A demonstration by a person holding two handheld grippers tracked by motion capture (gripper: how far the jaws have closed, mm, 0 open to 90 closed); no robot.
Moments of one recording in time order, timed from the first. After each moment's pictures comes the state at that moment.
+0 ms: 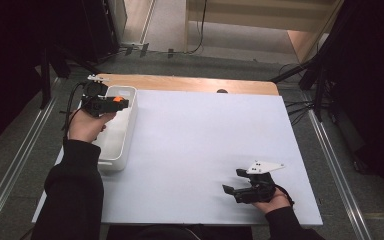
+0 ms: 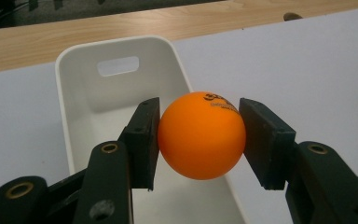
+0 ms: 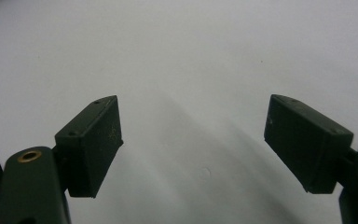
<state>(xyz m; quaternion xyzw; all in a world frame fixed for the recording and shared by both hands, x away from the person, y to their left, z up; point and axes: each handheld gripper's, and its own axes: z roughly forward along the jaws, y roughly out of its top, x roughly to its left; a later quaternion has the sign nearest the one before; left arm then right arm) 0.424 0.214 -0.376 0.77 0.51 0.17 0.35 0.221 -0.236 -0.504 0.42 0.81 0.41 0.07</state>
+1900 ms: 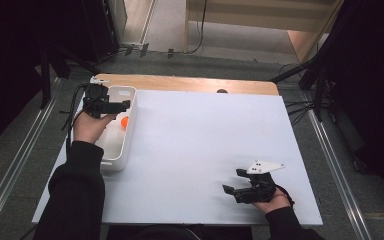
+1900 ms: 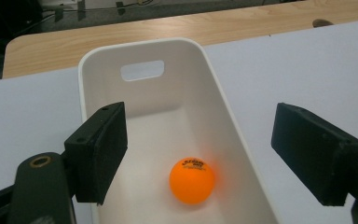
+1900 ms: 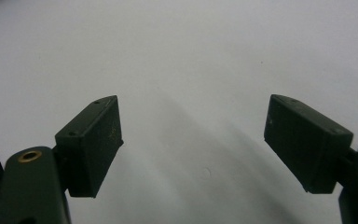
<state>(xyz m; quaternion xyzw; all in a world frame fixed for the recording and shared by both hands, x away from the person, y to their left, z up) 0.431 0.215 -0.391 0.76 0.51 0.20 0.35 0.221 -0.236 -0.503 0.42 0.81 0.41 0.07</state>
